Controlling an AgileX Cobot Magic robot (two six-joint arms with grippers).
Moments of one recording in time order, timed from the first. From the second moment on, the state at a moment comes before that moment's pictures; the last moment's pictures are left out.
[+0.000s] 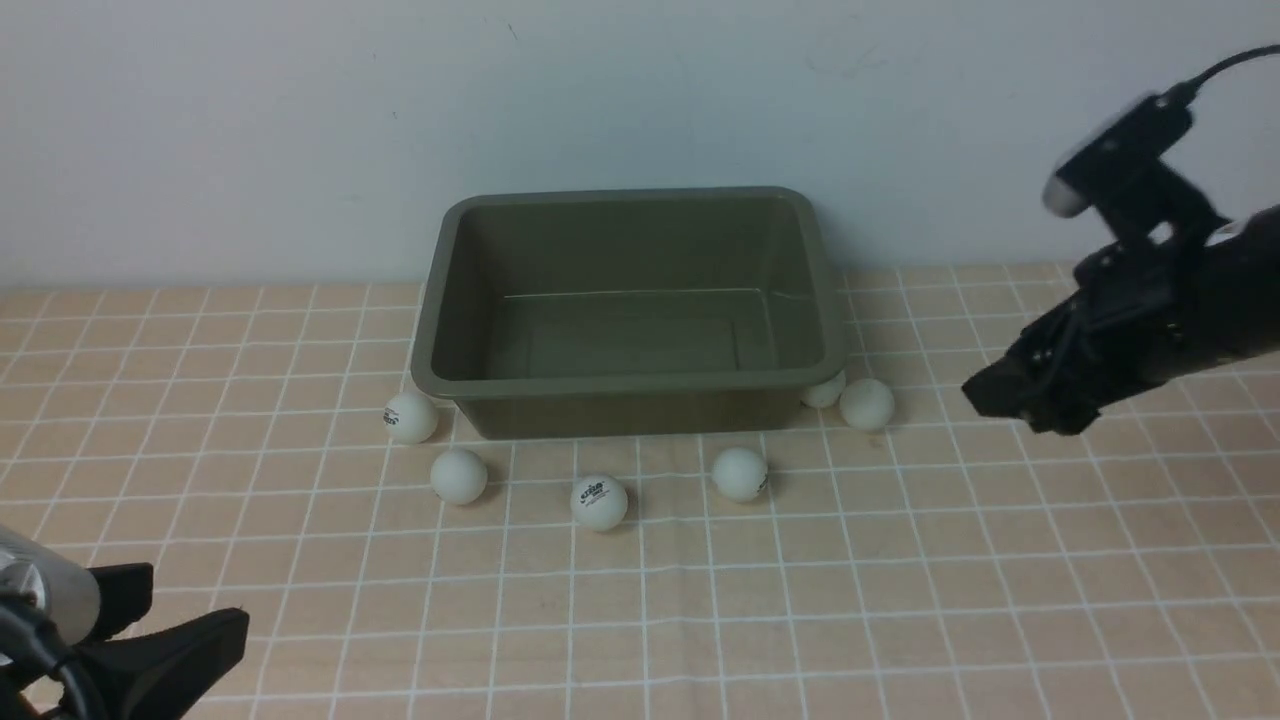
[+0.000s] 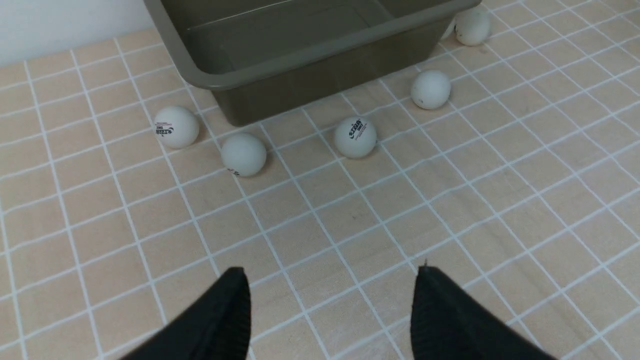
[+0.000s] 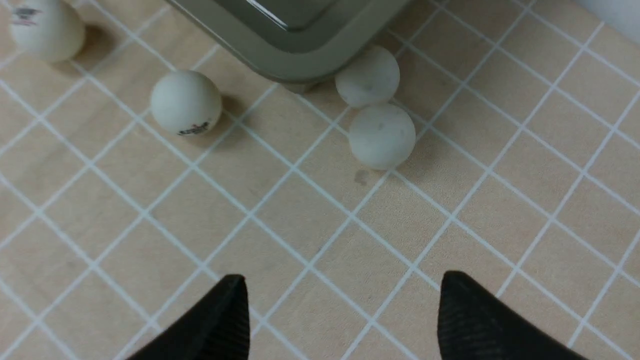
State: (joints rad) right arm 0.14 1.58 -1.11 0.47 0.74 -0.86; left arm 0.10 0.50 -0.52 -0.69 0.83 0.74
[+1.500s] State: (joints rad) right arm 0.14 2.19 -1.70 0.37 0.92 -0.81; left arm 0.10 0.50 -0.52 -0.69 0.88 0.72
